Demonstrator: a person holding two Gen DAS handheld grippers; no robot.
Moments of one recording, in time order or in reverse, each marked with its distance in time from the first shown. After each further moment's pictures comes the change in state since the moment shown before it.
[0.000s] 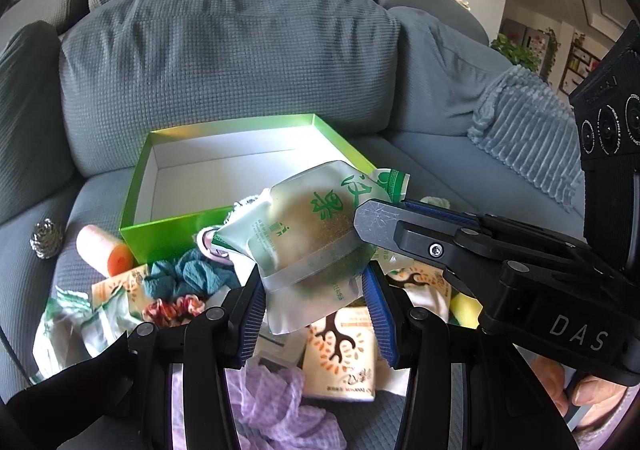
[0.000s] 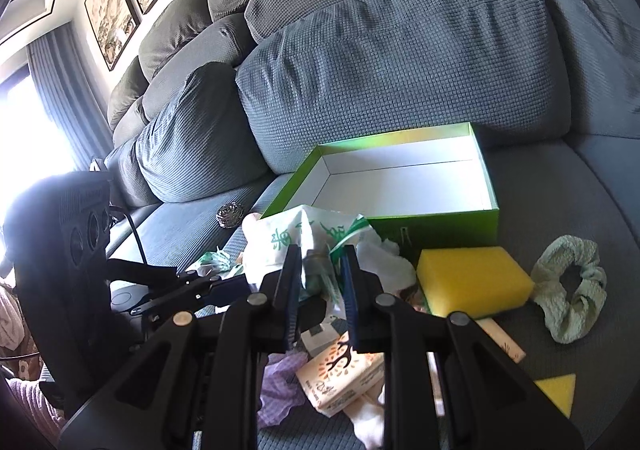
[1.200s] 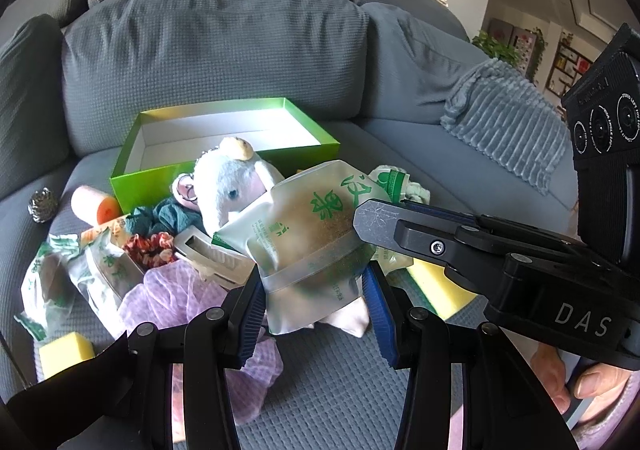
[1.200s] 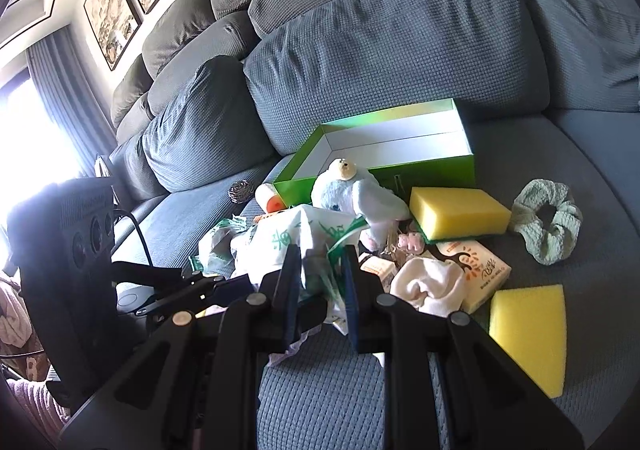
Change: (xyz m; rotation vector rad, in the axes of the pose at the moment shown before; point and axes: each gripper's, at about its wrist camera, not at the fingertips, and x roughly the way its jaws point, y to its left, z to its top) left arm -0.036 -0.035 -0.044 -0.002 -0.001 -0.042; right arm -0.049 0.009 -0.043 0.024 0.016 -0.003
